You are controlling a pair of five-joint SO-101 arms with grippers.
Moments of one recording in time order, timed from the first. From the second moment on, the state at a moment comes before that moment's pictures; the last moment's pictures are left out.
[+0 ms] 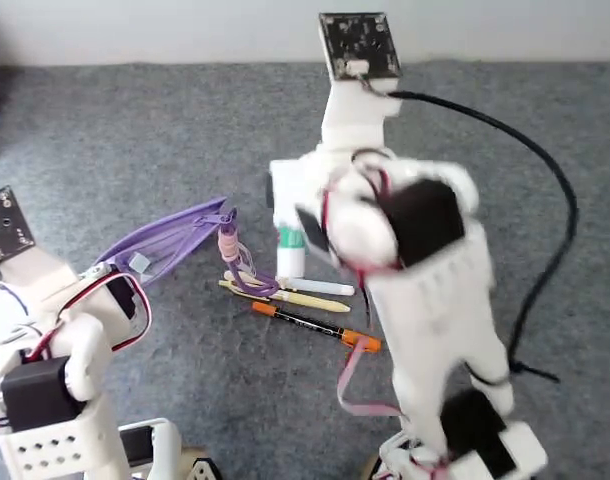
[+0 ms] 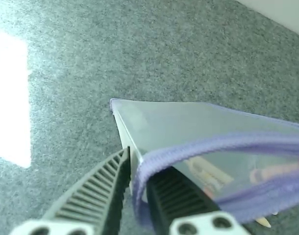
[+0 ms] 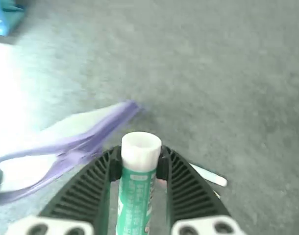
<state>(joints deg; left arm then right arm) -16.7 -61.2 34.1 87.4 22.4 -34.0 -10.2 -38.2 100.5 -20.7</state>
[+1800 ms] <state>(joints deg) -16.7 -61.2 33.1 88.7 22.4 -53.3 -47.3 42.5 7.2 -0.5</state>
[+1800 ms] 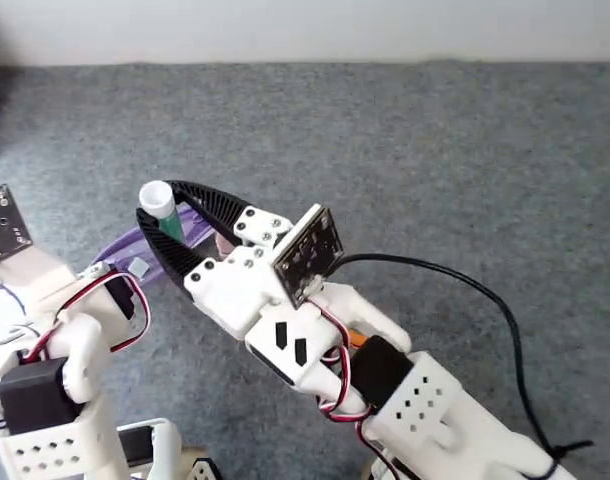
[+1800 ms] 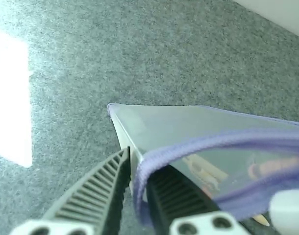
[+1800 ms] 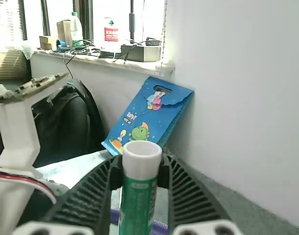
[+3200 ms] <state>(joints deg) -16.7 -61.3 33.1 88.7 24.7 -30.6 -61.2 48.9 39.6 -9.4</state>
